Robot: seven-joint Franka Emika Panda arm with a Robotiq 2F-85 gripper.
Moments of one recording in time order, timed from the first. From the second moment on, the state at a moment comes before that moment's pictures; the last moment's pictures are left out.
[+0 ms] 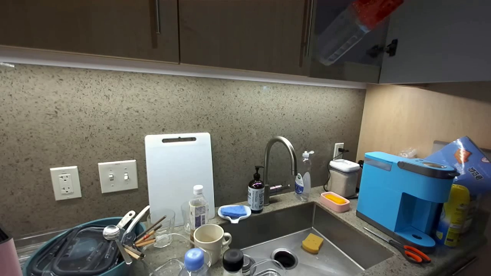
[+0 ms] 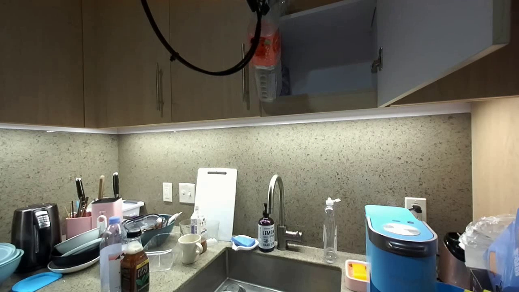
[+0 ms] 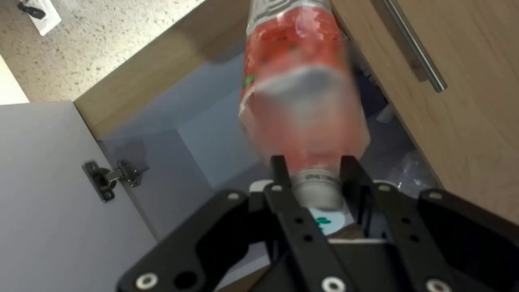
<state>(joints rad) -0.10 -0.76 -0.08 -2.21 0.26 2.72 0.27</state>
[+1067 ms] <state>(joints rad) -0.21 -0.72 -0.02 -2.26 0.25 2.93 0.38</state>
